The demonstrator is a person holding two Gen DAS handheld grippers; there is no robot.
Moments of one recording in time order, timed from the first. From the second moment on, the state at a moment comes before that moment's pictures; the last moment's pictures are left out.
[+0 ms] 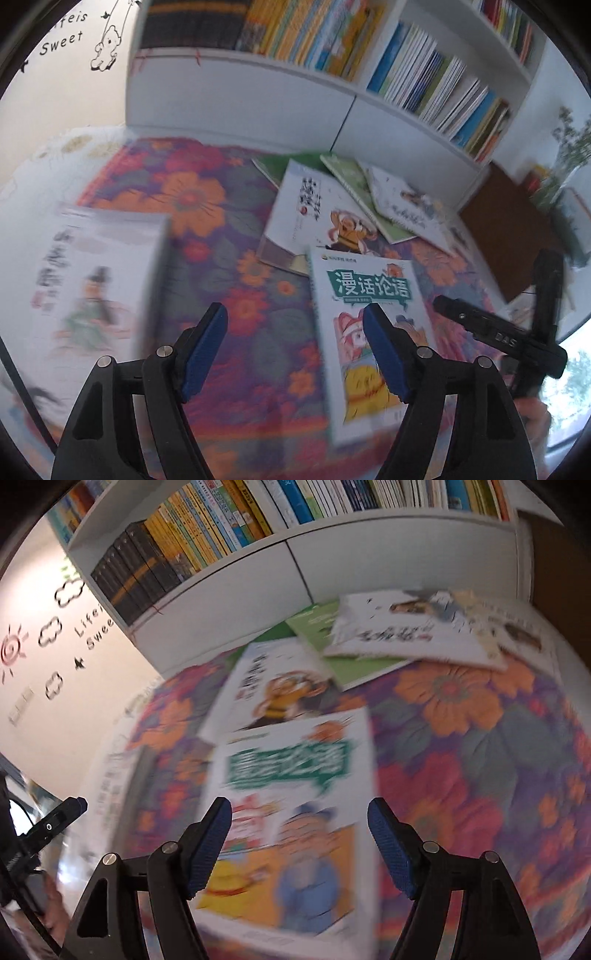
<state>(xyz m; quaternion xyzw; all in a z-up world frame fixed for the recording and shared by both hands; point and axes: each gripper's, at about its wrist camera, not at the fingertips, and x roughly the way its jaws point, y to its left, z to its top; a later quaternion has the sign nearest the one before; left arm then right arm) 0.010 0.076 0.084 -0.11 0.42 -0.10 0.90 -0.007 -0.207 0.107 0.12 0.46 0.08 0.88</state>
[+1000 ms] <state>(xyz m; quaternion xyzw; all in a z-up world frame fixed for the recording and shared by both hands) 0.062 0.041 0.011 -0.10 0.42 -0.03 0.90 0.051 -0.240 0.051 0.04 0.45 0.02 0.89</state>
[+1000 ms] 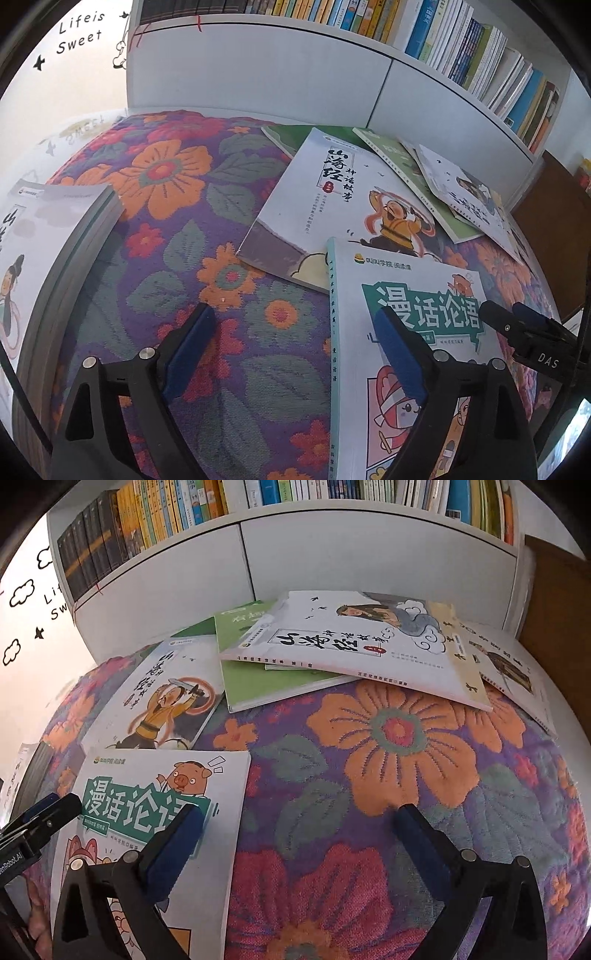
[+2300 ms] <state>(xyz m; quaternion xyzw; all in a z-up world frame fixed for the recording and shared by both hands) 0.061 0.038 0.010 -0.09 0.42 -0.03 0.90 0.051 -0.241 0.050 0.04 0.45 0.02 0.89</state>
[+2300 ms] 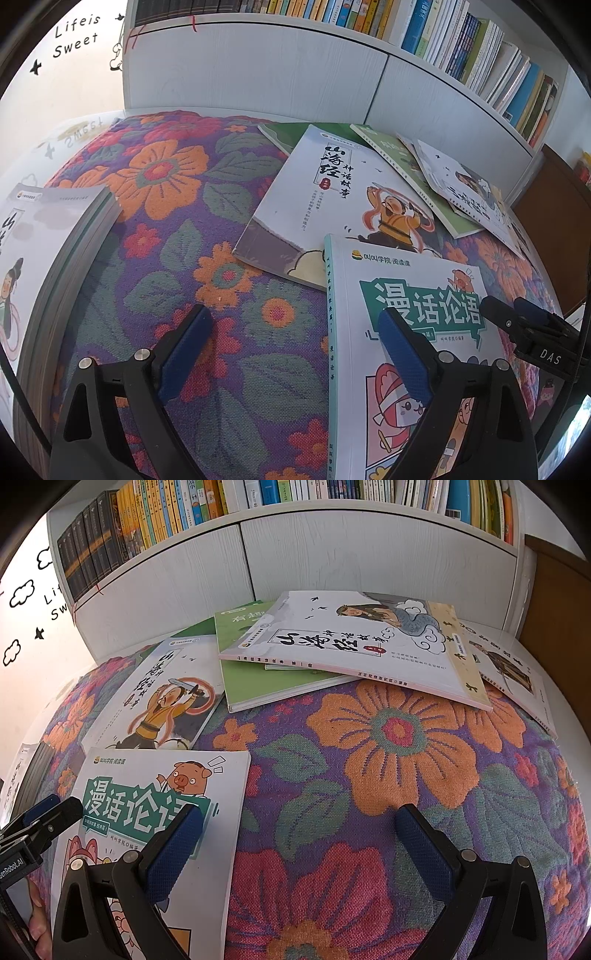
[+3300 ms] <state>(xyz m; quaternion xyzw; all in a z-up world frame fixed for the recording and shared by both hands) 0.061 0.036 0.009 -0.09 0.42 -0.03 0.90 0.051 -0.241 0.050 0.04 0.45 0.02 0.89</state>
